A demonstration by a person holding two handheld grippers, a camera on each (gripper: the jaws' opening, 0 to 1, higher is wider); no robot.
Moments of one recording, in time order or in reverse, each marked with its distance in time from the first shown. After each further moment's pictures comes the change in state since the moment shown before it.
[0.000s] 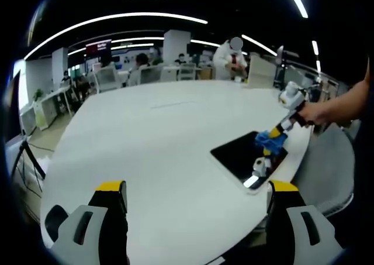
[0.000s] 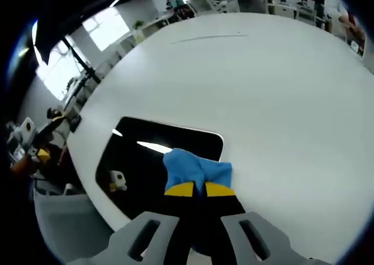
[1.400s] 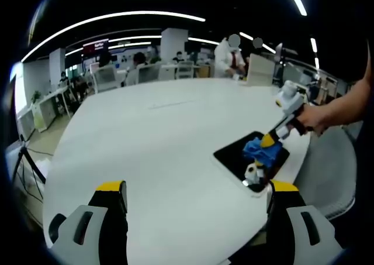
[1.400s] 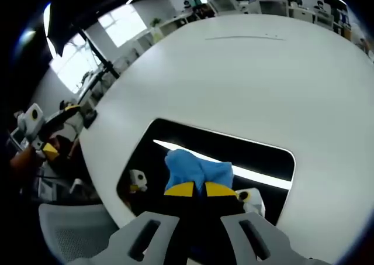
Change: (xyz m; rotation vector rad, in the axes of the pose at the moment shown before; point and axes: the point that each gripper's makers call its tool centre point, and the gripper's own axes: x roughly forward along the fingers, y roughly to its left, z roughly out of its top) left arm 0.007 0.009 0.009 0.015 0.019 -0.007; right arm 0.030 0.066 0.012 -0.061 0.004 0.101
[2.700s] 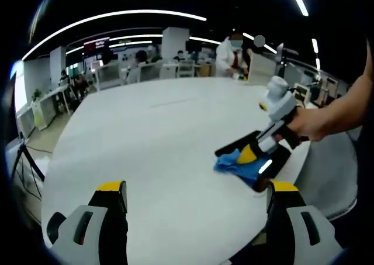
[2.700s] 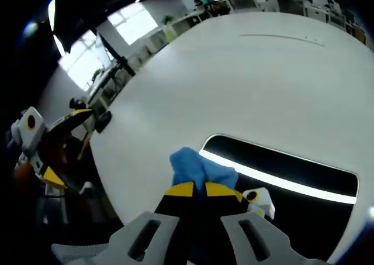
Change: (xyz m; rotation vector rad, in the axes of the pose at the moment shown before) left arm 0.004 0.002 -0.003 -0.010 0.003 0.001; right arm 0.054 0.100 0.027 -0.033 0.009 0.095
